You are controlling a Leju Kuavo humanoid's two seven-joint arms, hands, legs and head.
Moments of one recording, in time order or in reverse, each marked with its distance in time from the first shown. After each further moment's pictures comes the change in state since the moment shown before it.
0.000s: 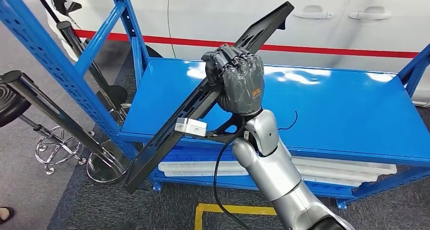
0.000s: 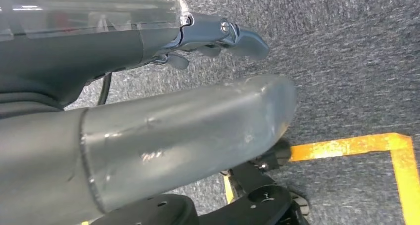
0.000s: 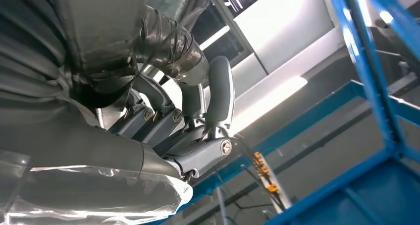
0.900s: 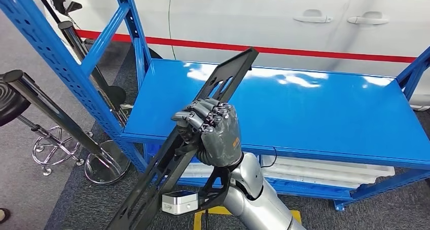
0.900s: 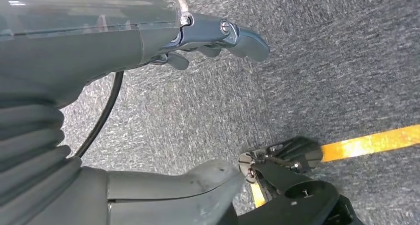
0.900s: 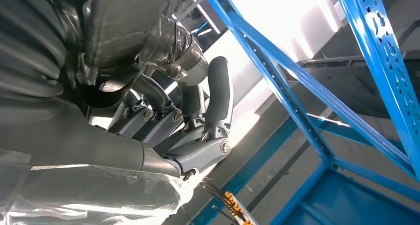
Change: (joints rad) left arm 0.039 -0.025 -0.056 0.000 -0.062 0.059 0.038; right arm 0.224 -0.010 0.193 -0.149 -0.163 -0.010 -0.166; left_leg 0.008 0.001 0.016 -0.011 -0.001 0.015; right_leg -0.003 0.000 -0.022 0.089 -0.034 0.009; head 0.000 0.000
